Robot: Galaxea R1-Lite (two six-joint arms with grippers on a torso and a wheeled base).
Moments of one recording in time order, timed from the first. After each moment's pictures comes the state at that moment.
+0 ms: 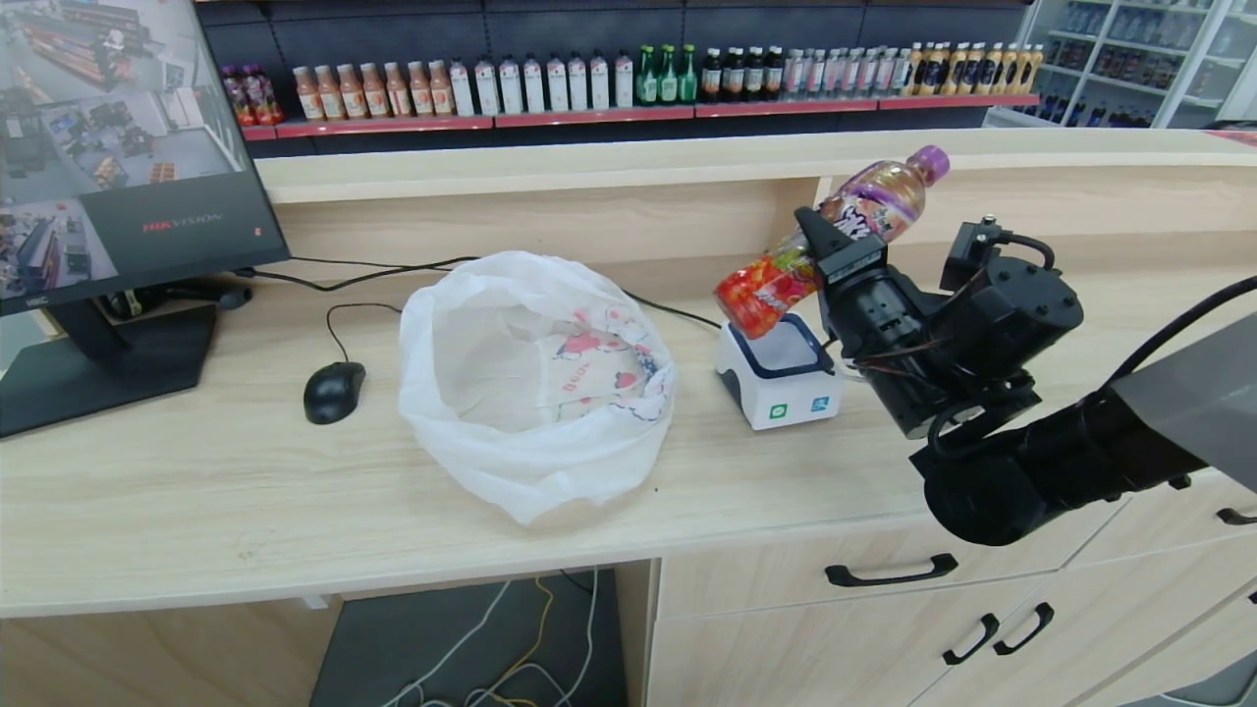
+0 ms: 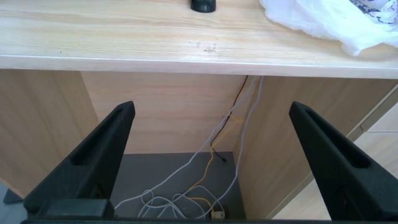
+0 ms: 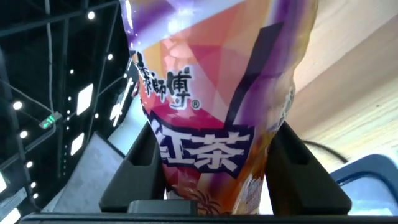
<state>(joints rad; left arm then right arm) 0.00 0.00 0.00 0.00 0.01 -0.01 0.41 2.07 -1.05 -1.49 -0.11 0.92</state>
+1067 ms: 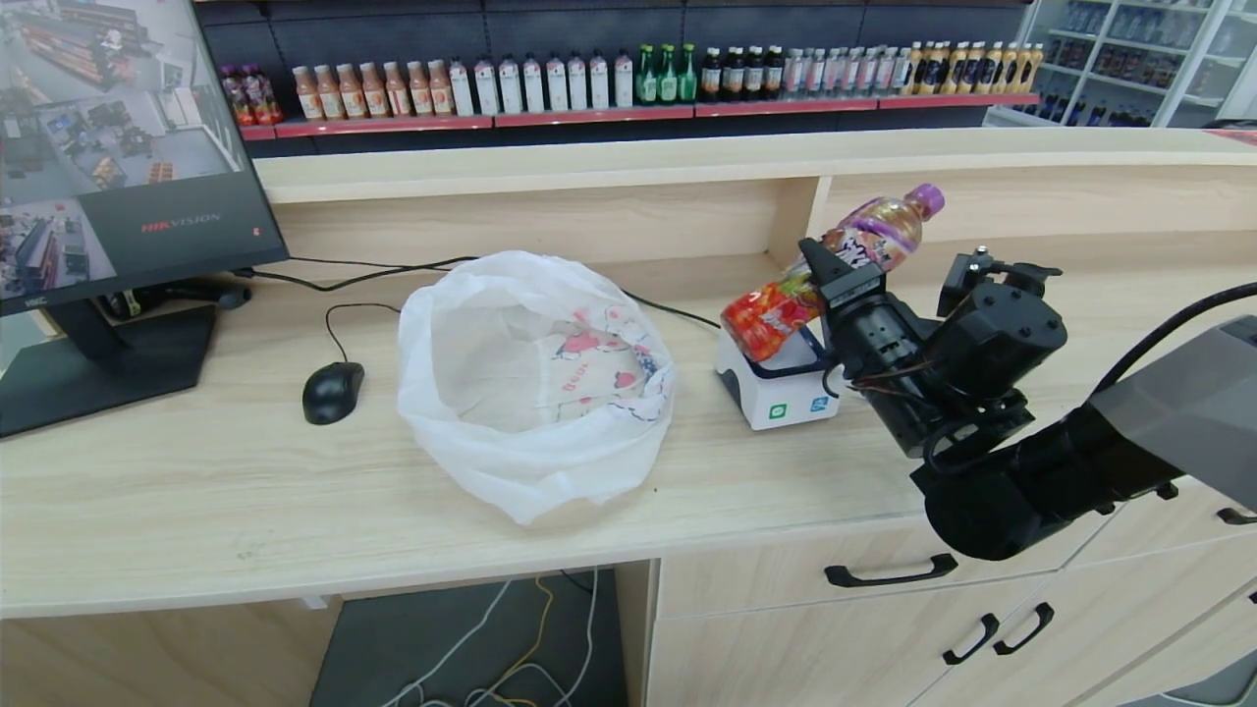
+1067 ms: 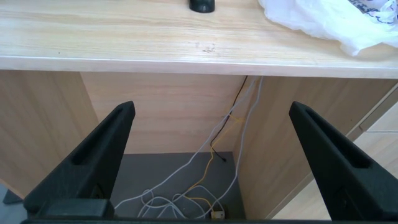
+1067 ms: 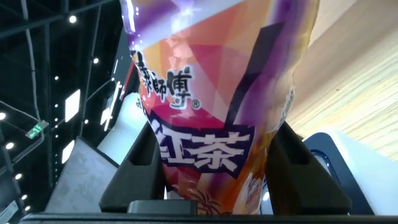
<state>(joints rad) 0.00 0.00 0.00 0.00 0.01 -0.01 0.40 2.09 -1.00 -1.51 -0.12 0.96</state>
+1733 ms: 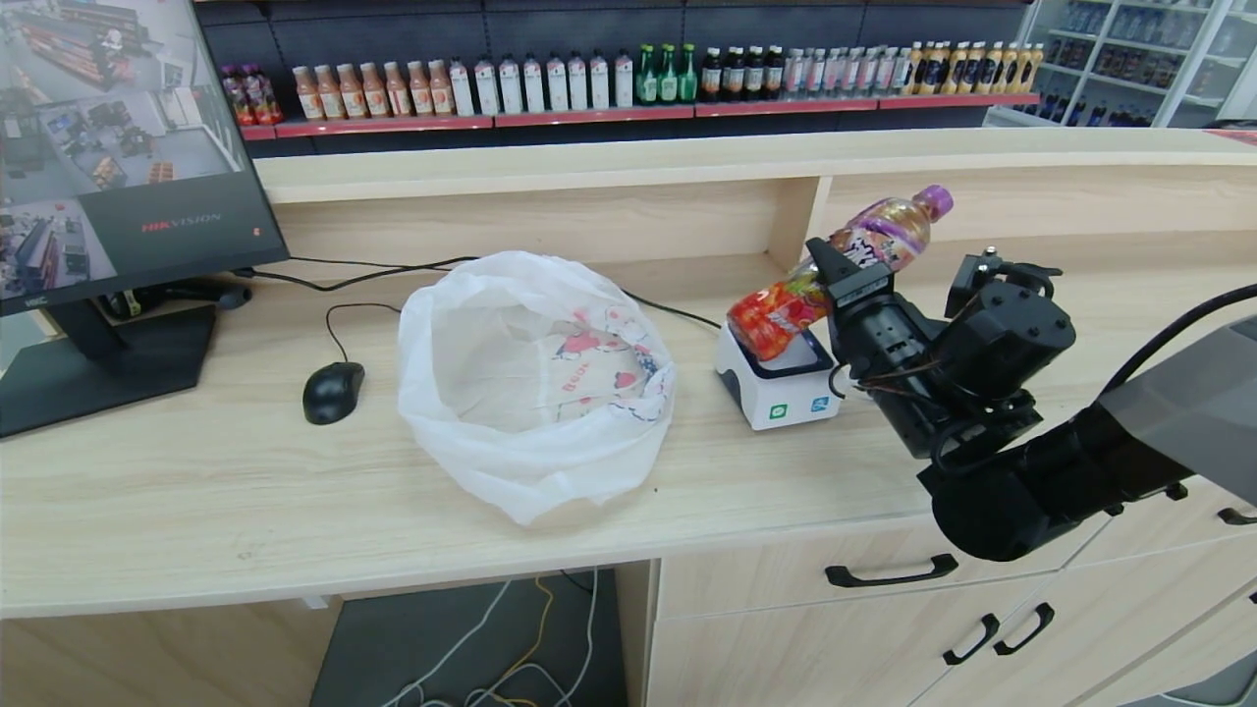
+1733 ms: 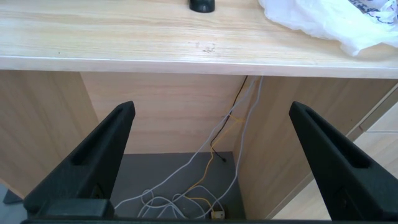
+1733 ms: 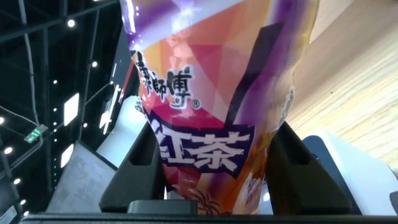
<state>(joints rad) 0.00 0.00 0.00 0.00 0.01 -0.01 0.39 2.09 -0.98 -1.51 -0.13 0.97</state>
